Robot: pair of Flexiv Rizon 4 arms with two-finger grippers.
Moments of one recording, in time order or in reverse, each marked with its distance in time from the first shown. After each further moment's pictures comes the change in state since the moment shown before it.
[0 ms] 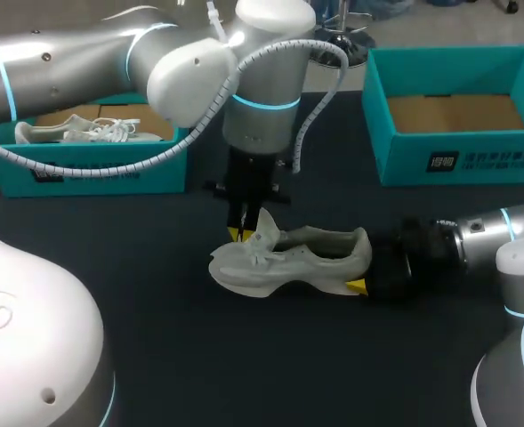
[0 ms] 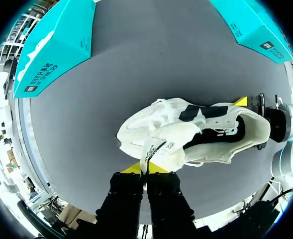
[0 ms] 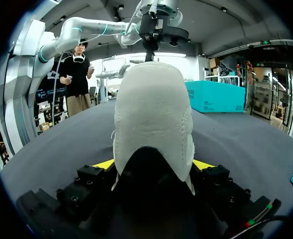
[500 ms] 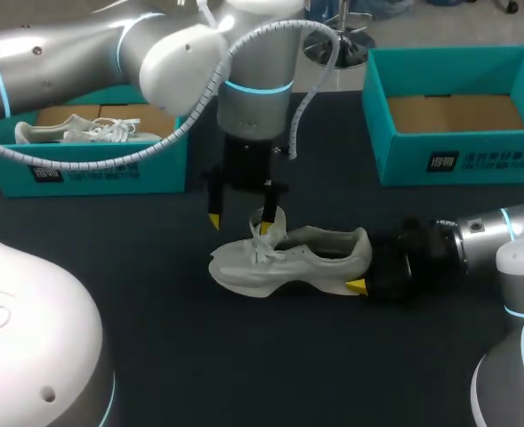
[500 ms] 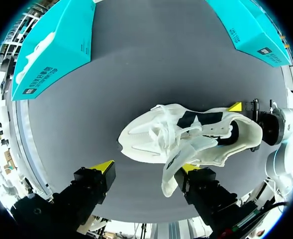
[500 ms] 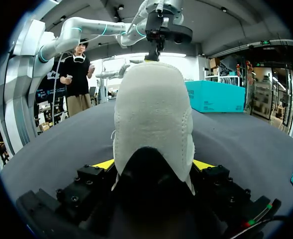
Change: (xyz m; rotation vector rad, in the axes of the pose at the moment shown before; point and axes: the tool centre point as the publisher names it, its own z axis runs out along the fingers) left arm -0.001 -0.011 -0.014 0.001 0.040 0.005; right arm 0.000 0.000 0.000 0.000 0.000 0.000
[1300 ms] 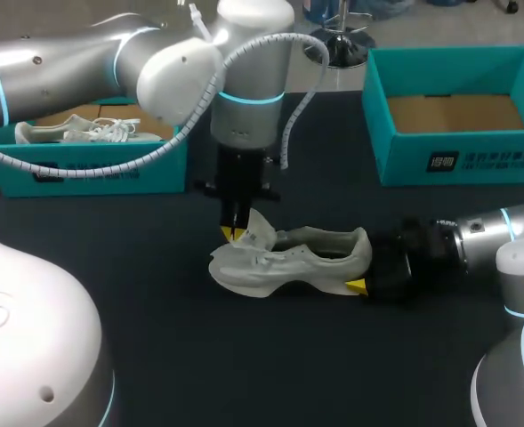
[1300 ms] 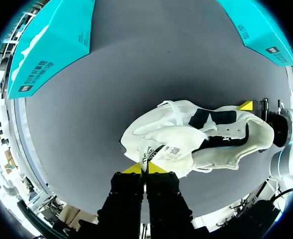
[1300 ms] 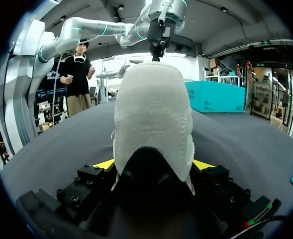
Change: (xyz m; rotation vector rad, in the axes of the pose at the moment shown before) left arm -0.011 0.001 0.023 -0.045 -0.003 0.015; right arm 0.000 0.000 0.000 0.000 0.000 0.000
